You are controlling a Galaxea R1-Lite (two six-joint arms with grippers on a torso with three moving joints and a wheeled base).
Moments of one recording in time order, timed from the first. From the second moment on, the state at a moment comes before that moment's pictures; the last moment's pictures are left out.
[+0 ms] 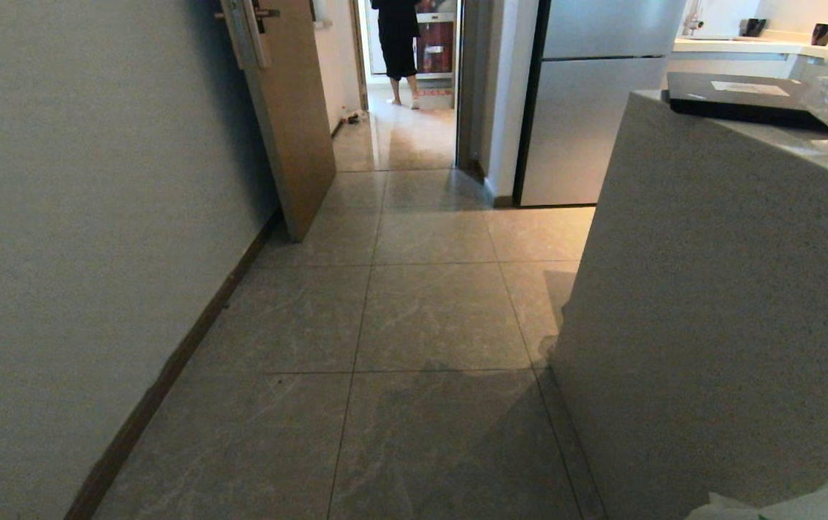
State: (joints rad) left arm 0.00 0.00 0.00 0.00 0.00 -0.03; right arm 0.00 0.00 0.00 -0.11 0.00 0.00
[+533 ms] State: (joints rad) left arm 0.00 0.00 0.00 0.00 0.00 -0.03; right arm 0.00 0.00 0.00 -0.11 0.00 0.00
